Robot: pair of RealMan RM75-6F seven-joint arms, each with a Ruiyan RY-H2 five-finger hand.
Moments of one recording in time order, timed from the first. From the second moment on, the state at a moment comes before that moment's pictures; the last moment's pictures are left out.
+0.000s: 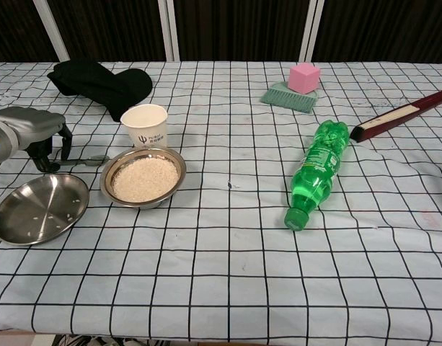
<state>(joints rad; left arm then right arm) -0.78 -1.66 -0.16 -1.21 0.56 0.98 0.84 0.10 -1.15 0.09 -1.64 -1.42 1.43 0.00</state>
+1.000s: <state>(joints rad) -0.78 -1.67 -0.15 -1.19 0.56 0.97 0.85 0.09 -1.15 0.09 -1.64 -1.42 1.43 0.00</state>
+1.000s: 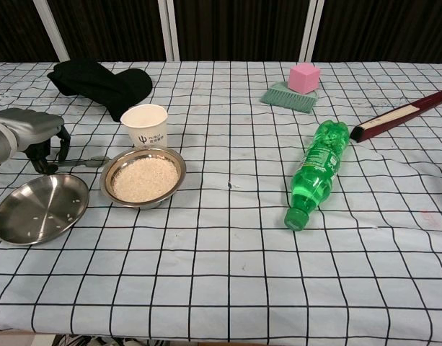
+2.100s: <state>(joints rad) -0.77 -1.63 -0.15 -1.24 0.65 1.04 0.80 0.09 -1.15 0.09 -1.64 -1.42 1.43 0.00</state>
